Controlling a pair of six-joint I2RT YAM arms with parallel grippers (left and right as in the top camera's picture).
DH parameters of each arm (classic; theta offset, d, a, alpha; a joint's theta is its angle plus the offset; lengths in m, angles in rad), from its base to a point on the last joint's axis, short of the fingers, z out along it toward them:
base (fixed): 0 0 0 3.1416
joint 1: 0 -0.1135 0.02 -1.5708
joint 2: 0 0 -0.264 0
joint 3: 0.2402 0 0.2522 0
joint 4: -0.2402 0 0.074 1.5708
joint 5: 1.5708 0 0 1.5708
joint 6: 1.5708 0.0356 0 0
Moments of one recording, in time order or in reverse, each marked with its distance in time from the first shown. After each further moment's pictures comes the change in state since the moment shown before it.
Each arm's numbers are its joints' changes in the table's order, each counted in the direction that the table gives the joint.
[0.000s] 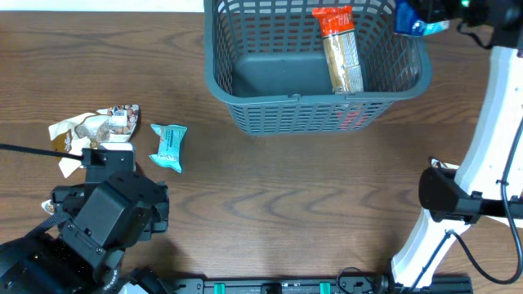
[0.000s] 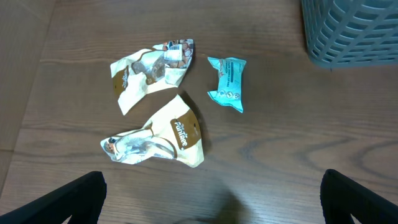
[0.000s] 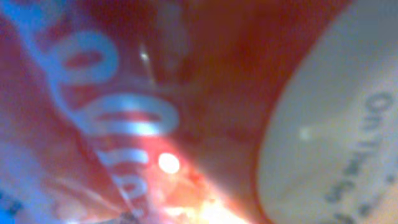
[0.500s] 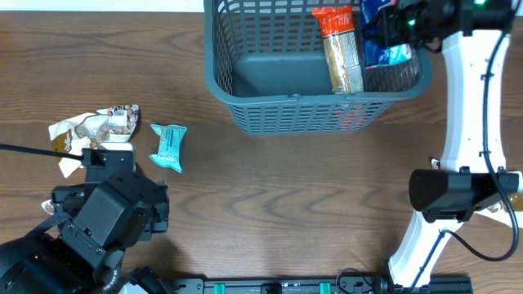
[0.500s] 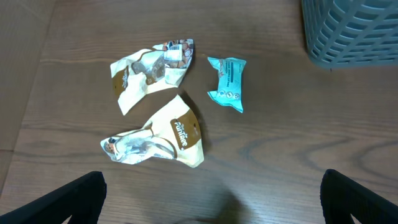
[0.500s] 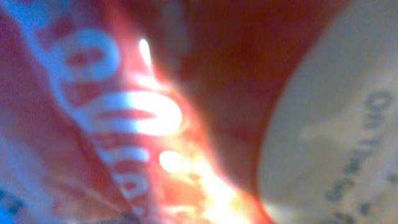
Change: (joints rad) left arm 0.000 0.000 0.000 0.000 0.000 0.000; right arm -0.091 0.000 -0.368 0.051 0.142 0.000
